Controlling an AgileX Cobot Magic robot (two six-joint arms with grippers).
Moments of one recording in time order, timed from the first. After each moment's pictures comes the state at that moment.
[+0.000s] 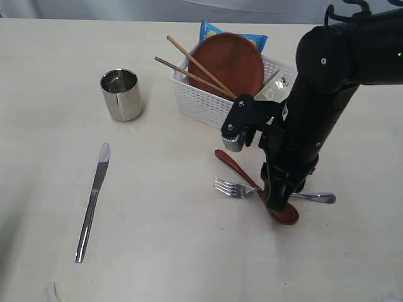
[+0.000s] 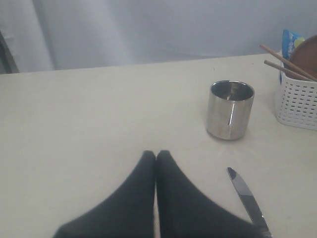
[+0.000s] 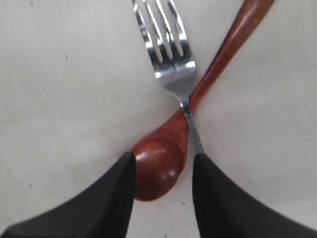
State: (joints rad) left arm -0.14 0.00 0.00 0.01 0.33 0.02; right arm 0.58 1.70 -0.93 0.12 0.89 -0.70
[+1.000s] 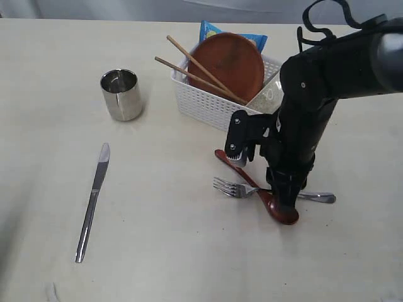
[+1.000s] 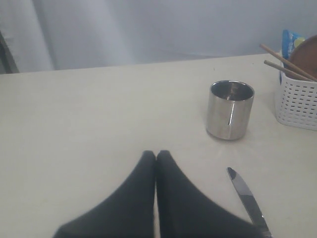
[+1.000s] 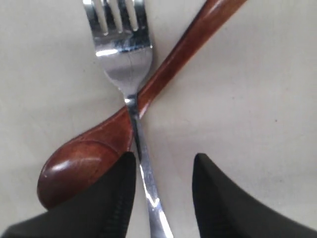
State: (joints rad) left arm -0.14 0.00 0.00 0.01 0.33 0.02; right arm 0.58 1.81 -0.93 -0.05 0.78 -0.77
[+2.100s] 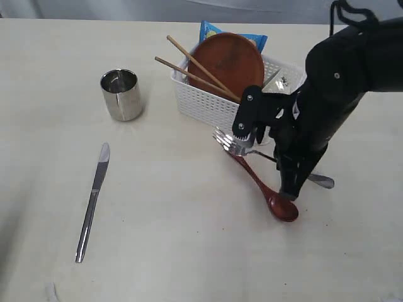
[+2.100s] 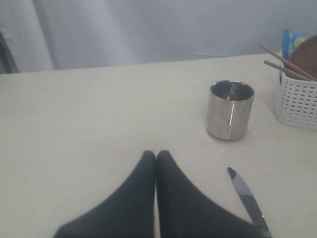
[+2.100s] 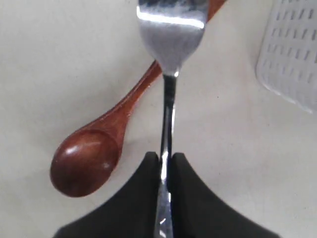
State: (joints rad) left arm -0.14 0.00 0.00 0.01 0.33 0.02; right arm 0.58 1.64 -0.88 -0.09 0.75 -0.62
